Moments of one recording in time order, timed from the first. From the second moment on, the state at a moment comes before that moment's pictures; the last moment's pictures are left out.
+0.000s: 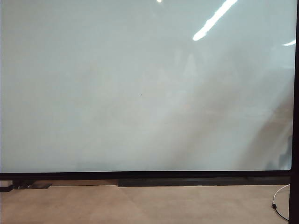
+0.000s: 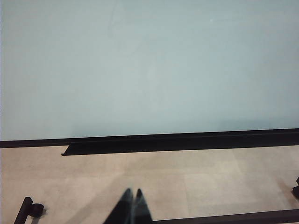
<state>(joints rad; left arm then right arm) 0.04 0.00 0.00 -0.15 0.03 0.05 -0.43 1.95 0.85 1.07 -0.61 -0.04</state>
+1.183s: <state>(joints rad) 0.04 0.00 0.00 -0.15 0.03 0.05 -0.43 2.04 0.88 1.17 -0.66 0.04</state>
